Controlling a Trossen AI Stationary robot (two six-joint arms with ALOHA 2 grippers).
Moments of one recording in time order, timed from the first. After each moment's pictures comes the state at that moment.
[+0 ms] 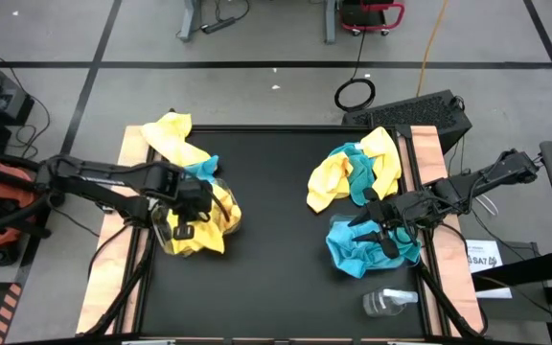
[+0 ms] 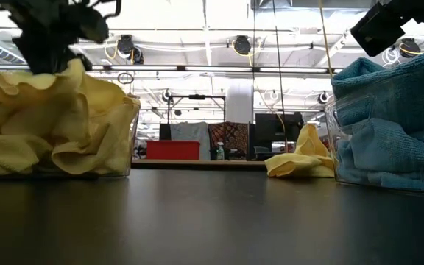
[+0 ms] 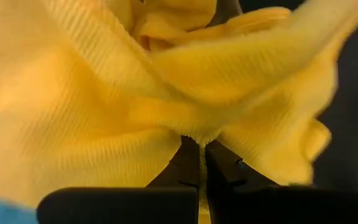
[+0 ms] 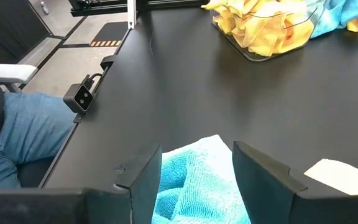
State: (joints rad) left arm -0.05 1.14 0.94 -1.16 0.11 -0.12; right arm 0.37 0.74 0.65 -0.43 0.08 0.28
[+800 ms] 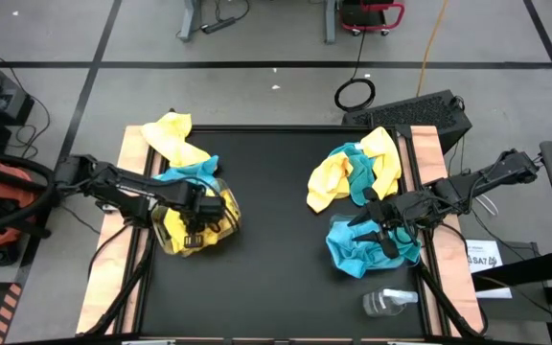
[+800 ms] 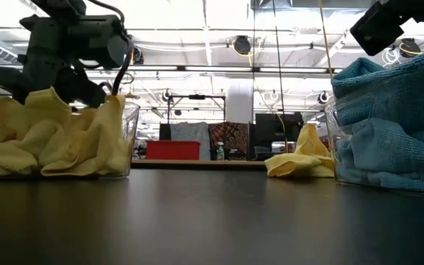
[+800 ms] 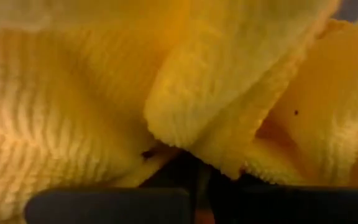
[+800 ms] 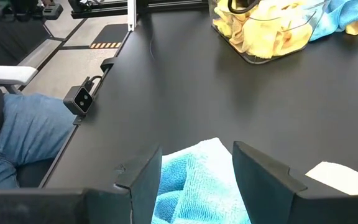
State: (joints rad) left arm -0.05 1.37 0.71 -0.92 0.13 -0.15; right arm 0.37 0.74 0.65 -0.42 0.09 0.27
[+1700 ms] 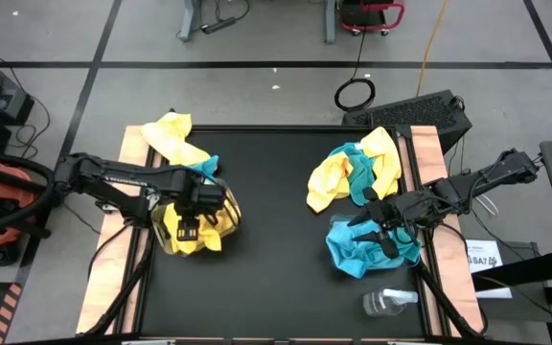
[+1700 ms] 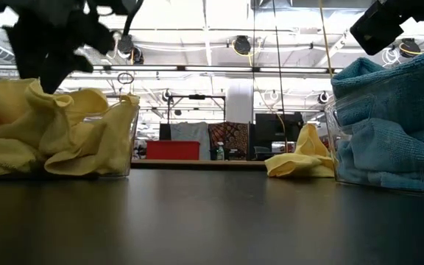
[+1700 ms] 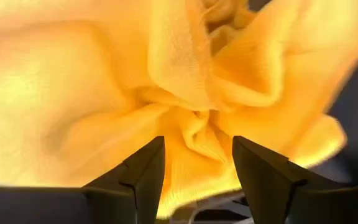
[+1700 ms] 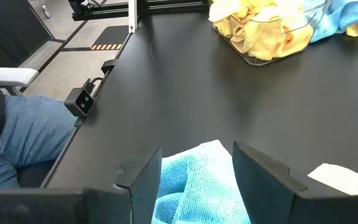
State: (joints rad) left arm -0.05 1.35 1.09 -1.38 0.13 -0.14; right arm 0.37 0.74 0.65 -0.41 0.09 0.27
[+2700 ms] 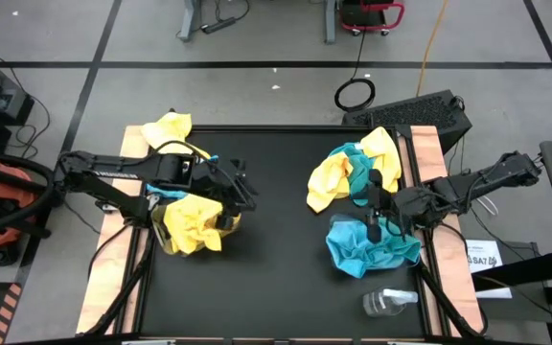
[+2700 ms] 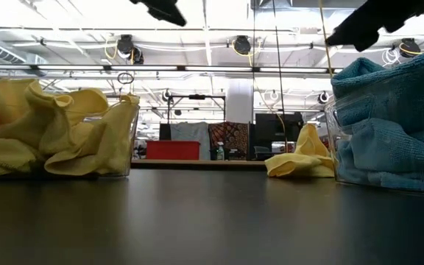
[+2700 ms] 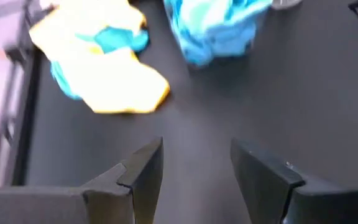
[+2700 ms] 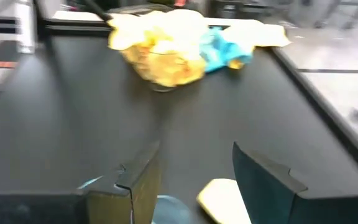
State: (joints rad) left arm -0.05 1.35 1.30 -0.70 -0.01 0.24; right arm 0.32 0.75 0.65 -0.37 0.42 0.16
